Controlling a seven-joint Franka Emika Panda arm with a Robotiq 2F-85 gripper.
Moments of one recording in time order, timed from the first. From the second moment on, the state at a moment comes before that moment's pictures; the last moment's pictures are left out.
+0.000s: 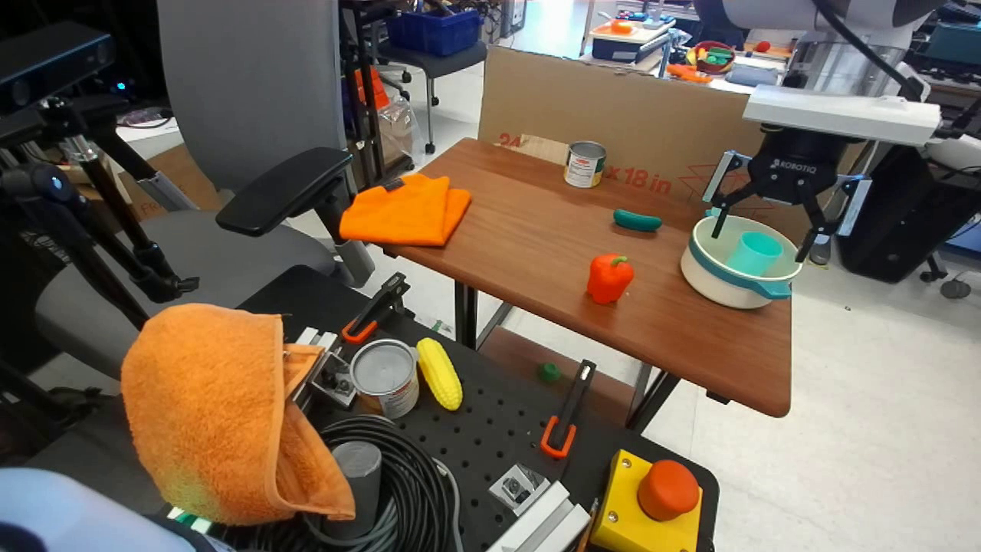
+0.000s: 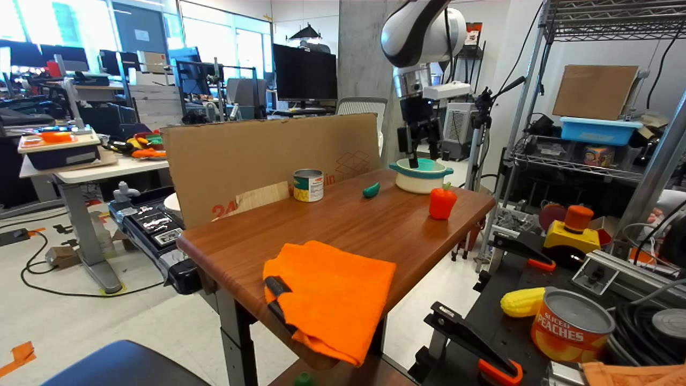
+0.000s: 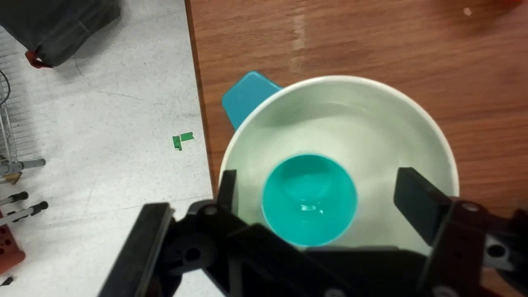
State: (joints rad) arm -0.21 0.69 -0.13 -1.59 -0.12 2.04 -0.16
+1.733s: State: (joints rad) arm -0.28 0.17 -0.15 -2.19 -0.24 2.28 -0.53
